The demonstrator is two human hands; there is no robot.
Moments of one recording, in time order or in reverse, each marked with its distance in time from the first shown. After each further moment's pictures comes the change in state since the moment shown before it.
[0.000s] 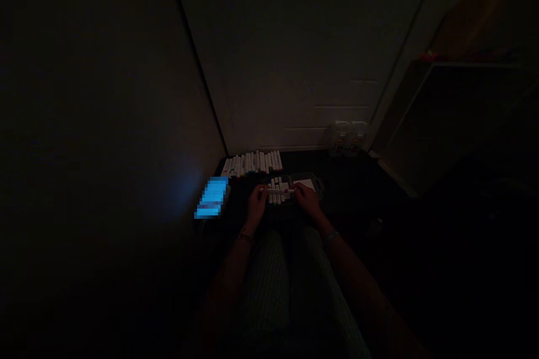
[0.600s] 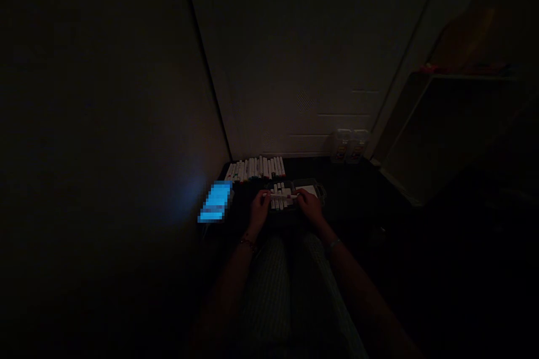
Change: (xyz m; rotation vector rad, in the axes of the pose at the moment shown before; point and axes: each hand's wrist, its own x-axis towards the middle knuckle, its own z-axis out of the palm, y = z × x) left_hand 0.000 0.001 0.001 -0.009 0.013 -0.003; right_hand 0.001 0.006 0.004 0.011 0.008 -0.016
